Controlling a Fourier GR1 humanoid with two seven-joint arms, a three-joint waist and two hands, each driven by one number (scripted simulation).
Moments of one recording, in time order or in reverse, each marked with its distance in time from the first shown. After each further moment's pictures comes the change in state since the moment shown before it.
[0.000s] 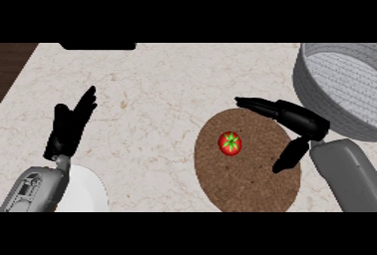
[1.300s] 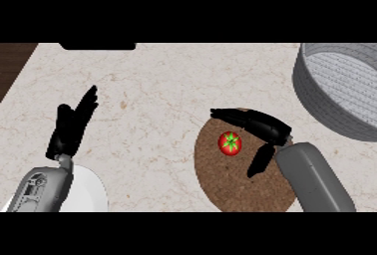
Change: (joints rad) left arm 0.002 -0.094 0.110 -0.011 -0.128 -0.084 0.003; right arm -0.019 0.197 -0.011 0.151 0.227 -0.043 -0.032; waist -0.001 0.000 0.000
